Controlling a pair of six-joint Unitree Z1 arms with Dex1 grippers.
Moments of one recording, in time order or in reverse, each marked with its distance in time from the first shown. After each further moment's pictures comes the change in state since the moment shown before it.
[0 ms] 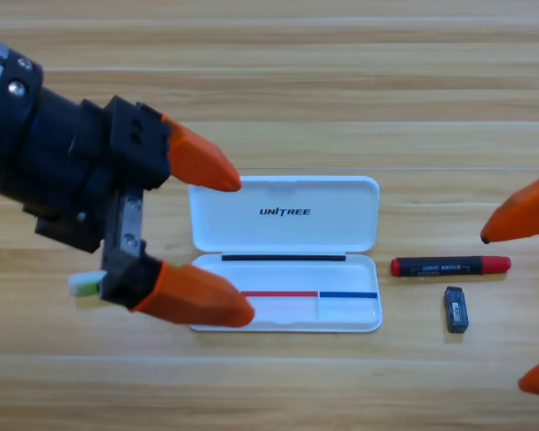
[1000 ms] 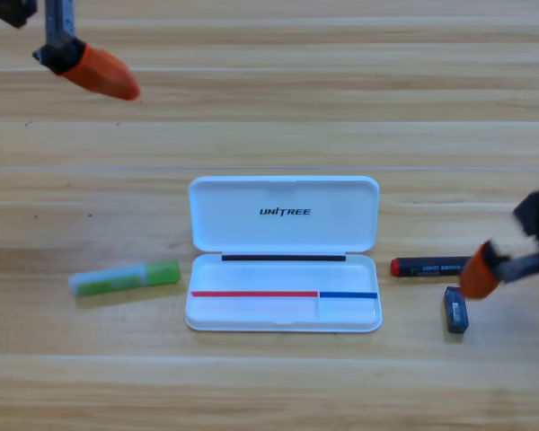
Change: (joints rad) arm 0 0.376 0.174 -0.414 0.357 0.189 0.487; arm 1 -0.102 0.401 0.021 0.030 -0.541 0.839
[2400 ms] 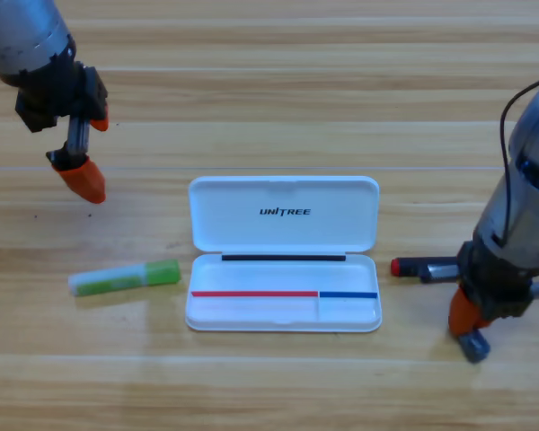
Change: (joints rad) arm 0 0.156 0.333 -0.017 0.140 0.046 0.125; arm 1 -0.067 0.292 -0.070 -0.036 0.154 0.014
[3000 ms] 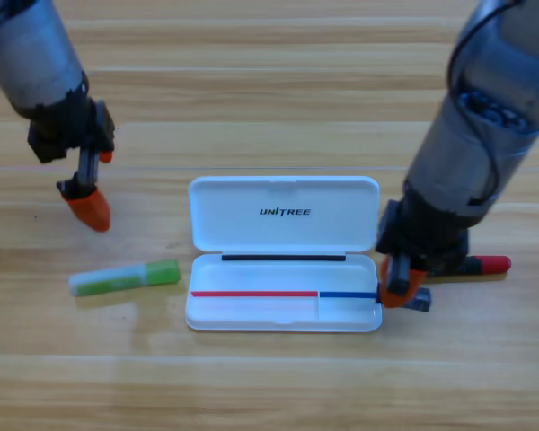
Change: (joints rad) arm 0 0.001 0.054 0.070 -0.051 0.000 -0.025; arm 1 0.094 0.044 -0.326 0.219 0.088 -0.995
